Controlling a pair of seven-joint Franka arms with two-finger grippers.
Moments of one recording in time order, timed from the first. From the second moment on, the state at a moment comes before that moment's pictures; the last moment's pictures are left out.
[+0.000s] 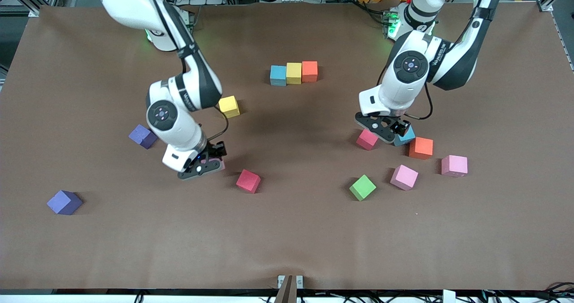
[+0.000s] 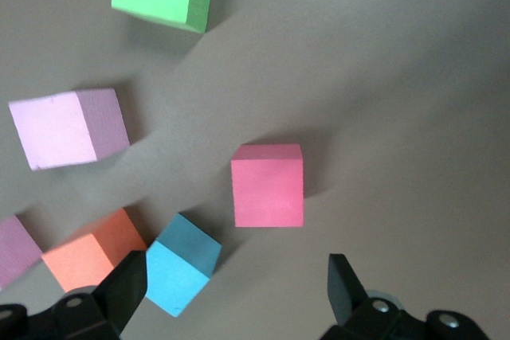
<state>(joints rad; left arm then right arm) -0.44 0.16 -0.04 -2.12 0.10 2.21 0.07 0.67 0.44 -0.25 -1.85 0.20 2.32 0.07</state>
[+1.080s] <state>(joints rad) -0.45 0.31 -0.04 -2.20 0.10 2.44 0.01 0.97 0.31 -0.17 -1.98 0.20 2.31 0.45</state>
